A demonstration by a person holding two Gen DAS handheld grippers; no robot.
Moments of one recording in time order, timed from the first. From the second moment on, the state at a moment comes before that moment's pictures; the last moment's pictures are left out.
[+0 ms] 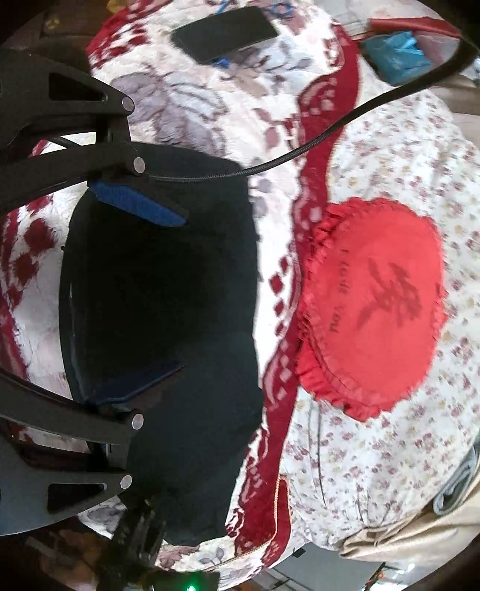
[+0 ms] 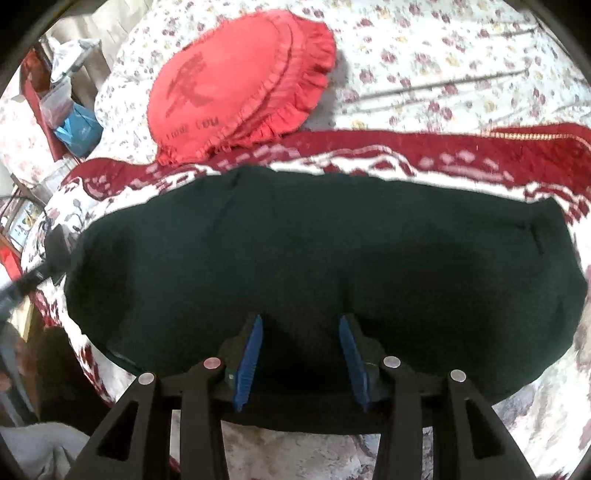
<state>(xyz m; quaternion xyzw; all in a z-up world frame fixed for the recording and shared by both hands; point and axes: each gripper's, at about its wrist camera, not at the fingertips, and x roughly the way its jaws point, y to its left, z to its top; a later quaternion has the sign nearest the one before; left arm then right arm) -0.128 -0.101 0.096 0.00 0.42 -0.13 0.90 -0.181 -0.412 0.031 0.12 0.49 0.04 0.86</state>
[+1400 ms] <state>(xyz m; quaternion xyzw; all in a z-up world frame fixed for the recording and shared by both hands) -0.118 -0.256 0.087 0.09 0.41 -0.26 0.87 -0.242 -0.504 0.041 0.20 0.47 -0.04 0.86</state>
